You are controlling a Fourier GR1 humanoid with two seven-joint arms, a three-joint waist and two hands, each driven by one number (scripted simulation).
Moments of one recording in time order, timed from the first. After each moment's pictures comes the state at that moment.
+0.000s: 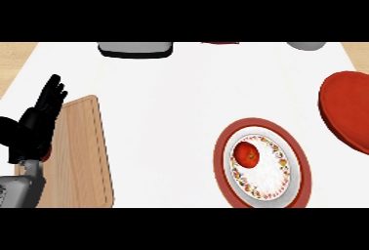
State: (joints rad) left arm -0.16 0.37 0.01 -1.52 0.10 0.16 0.11; right arm -0.52 -0.75 -0.28 -0.90 0.45 0.17 -0.53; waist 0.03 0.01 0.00
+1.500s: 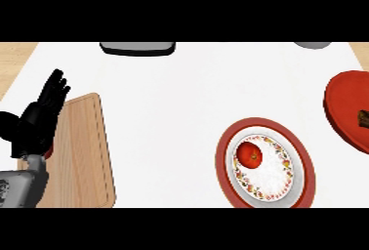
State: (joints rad) left arm -0.20 0.35 0.02 -1.52 0.09 0.14 0.11; right arm -0.77 -0.98 -0.55 -0.13 0.26 0.58 -0.59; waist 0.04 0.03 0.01
